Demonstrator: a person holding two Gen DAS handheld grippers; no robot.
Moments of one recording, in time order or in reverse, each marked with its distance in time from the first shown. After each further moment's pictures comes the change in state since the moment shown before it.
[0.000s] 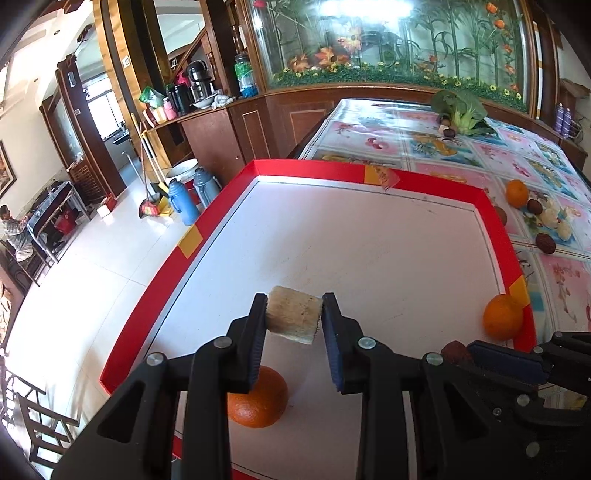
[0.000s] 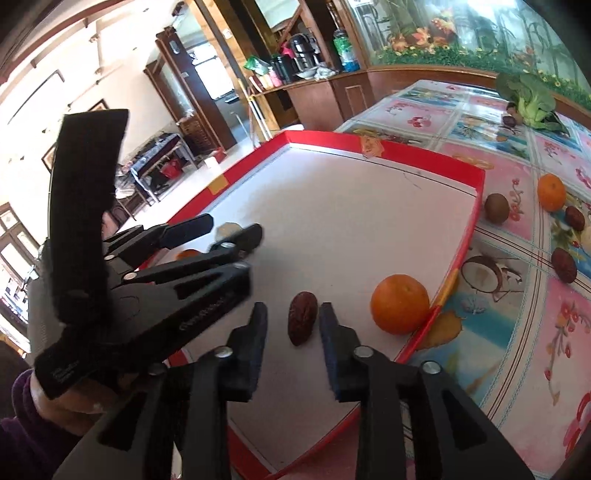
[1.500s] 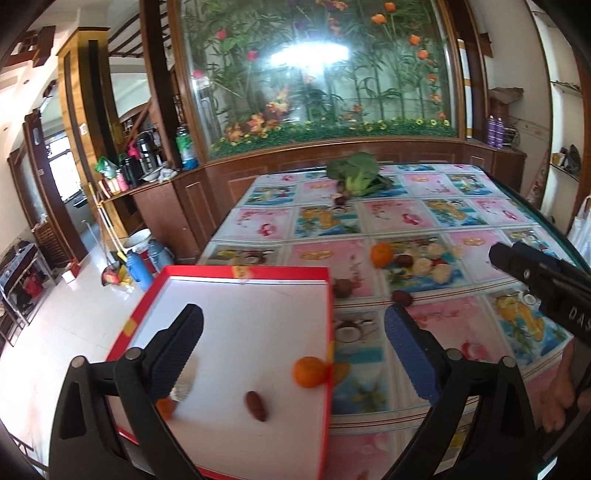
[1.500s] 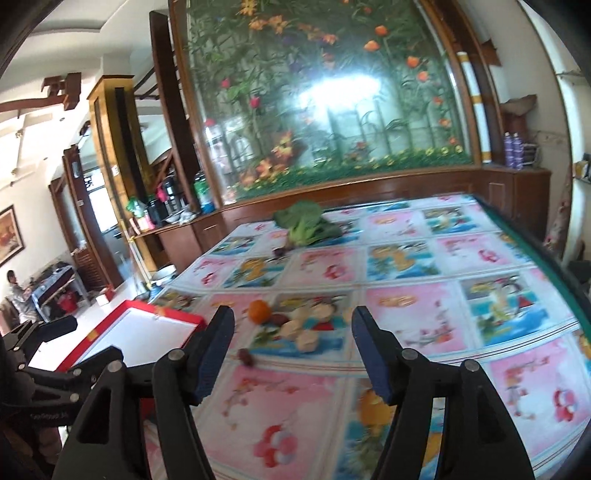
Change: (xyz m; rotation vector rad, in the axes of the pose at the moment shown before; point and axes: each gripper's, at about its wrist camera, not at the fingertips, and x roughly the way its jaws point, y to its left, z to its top) left arm -0.109 -0.108 0.032 0.128 -0.230 -0.182; right arm -0.202 -0.114 -0.037 0.194 -0.545 -0.501
